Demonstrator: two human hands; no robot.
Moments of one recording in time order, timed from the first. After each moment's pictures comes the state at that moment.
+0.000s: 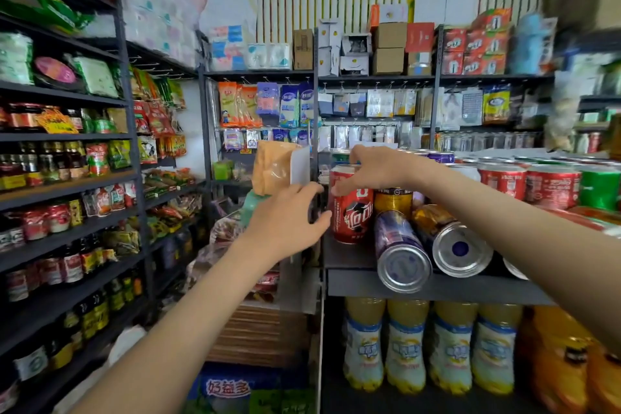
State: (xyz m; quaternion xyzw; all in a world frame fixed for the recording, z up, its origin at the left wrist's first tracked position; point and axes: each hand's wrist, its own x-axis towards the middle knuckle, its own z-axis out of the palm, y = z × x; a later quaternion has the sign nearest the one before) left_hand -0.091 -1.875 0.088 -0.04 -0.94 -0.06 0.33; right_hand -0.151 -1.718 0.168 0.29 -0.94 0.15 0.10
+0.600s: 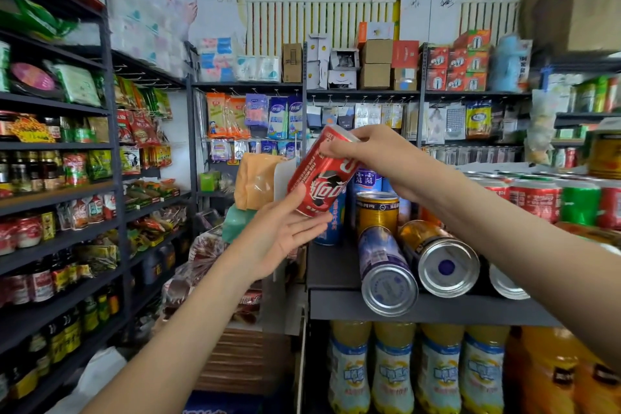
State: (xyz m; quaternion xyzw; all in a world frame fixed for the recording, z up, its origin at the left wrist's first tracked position) left_hand -0.101 -1.865 0.087 -0.12 -0.56 -0.81 0.09; right_hand -0.141 -1.703 0.182 0.34 -0.79 0.51 0.10
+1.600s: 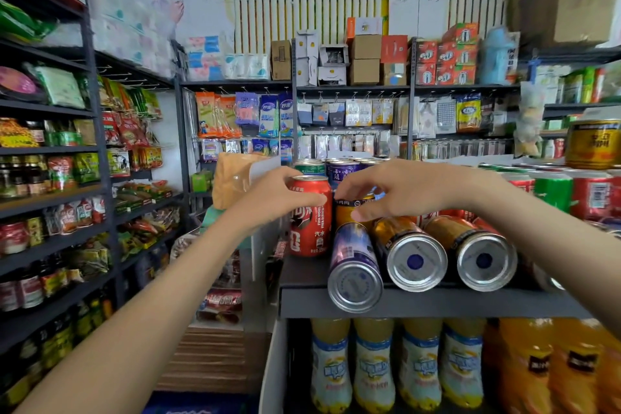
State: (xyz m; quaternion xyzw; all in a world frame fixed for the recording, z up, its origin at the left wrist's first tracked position) left_hand -0.142 -1.856 0.124 -0.08 -0.88 -0.42 0.20; right_hand -0.134 -1.635 0.172 0.43 -0.90 0.08 0.04
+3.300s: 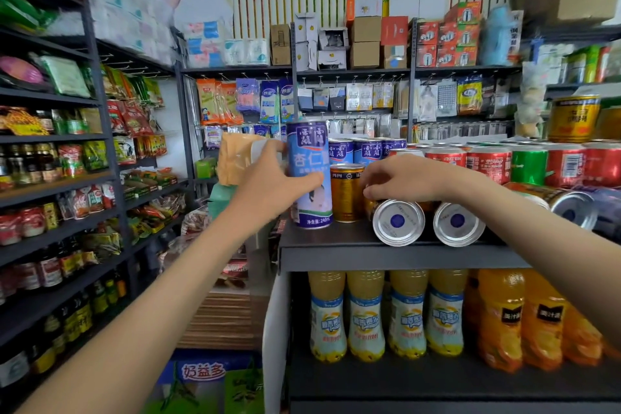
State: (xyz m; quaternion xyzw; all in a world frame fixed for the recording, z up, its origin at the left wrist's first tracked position) left_hand -0.060 -1.814 0.115 -0.04 -0.85 -0.44 0.29; right_hand -0.132 -1.614 0.140 0.33 -0.93 0.11 0.09
